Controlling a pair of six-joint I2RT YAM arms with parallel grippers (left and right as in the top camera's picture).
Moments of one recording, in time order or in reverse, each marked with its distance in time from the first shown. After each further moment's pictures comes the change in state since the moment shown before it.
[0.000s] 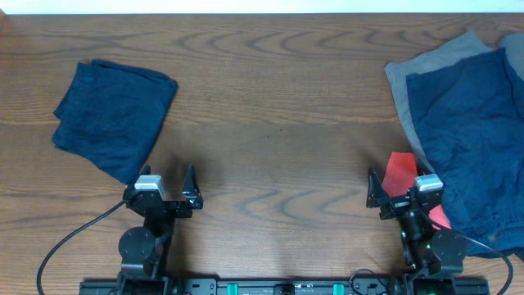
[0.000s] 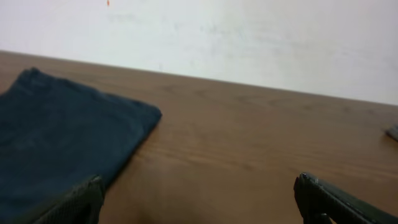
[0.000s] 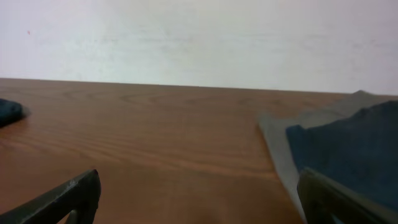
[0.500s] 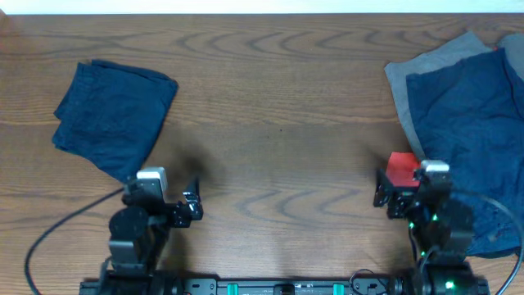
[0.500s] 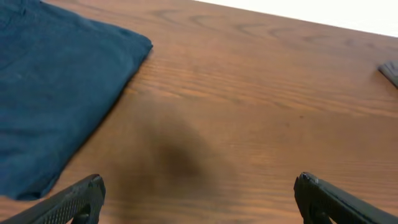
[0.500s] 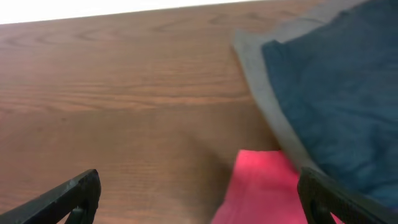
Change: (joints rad) left arm 0.000 0.295 0.364 -0.422 0.066 -0.010; right arm 0.000 0.377 0.315 -0.352 0.153 0.034
